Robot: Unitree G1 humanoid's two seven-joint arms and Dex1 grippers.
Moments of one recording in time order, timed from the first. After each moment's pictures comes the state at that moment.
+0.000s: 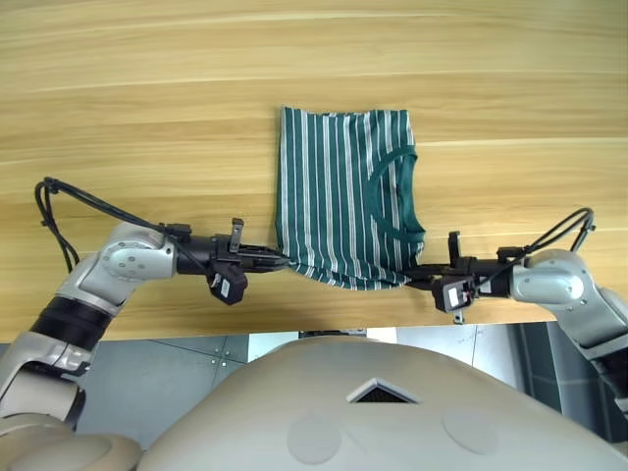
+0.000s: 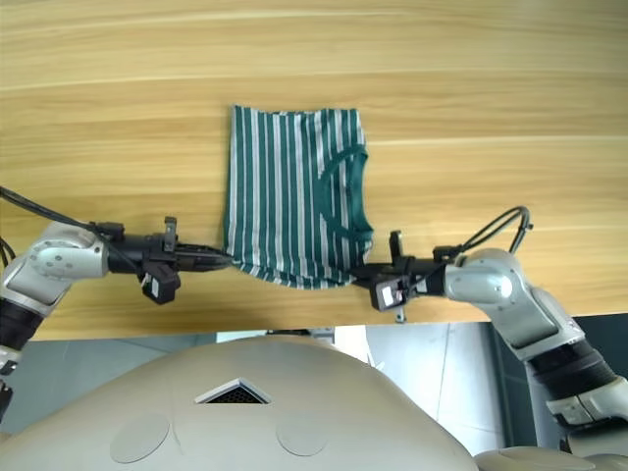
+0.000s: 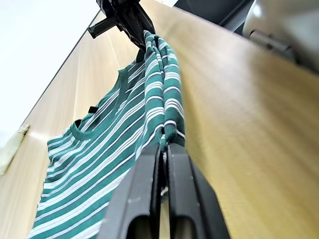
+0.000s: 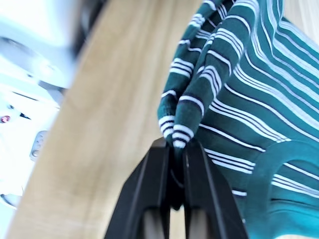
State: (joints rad) left arm 0.06 0.96 -0.46 0.04 -0.03 -0.93 -0.94; right arm 0.32 -1.04 0.32 -0.25 -0.01 -0.51 0.96
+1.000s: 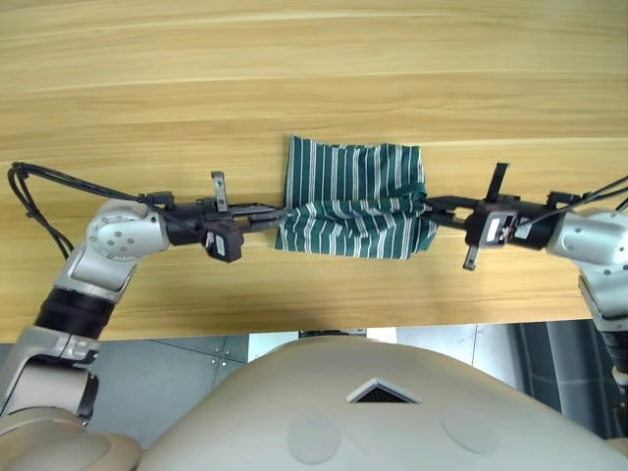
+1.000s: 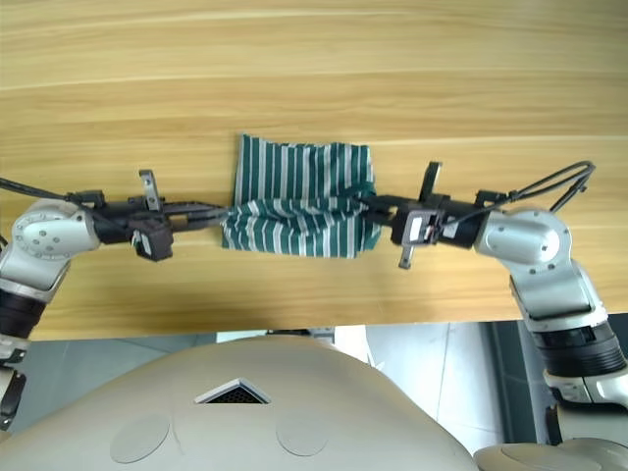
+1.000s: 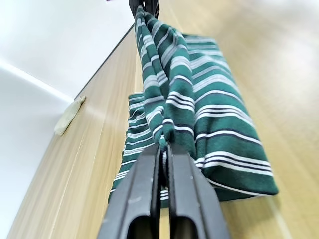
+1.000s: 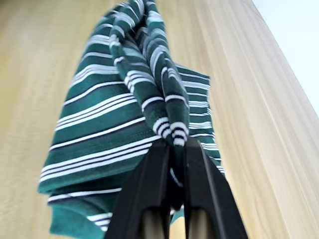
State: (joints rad) left arm -0.06 0.79 -0.33 0.12 -0.02 -0.74 -0.86; right arm 0.08 -0.86 0.13 -0.21 0.11 -0.25 0.87
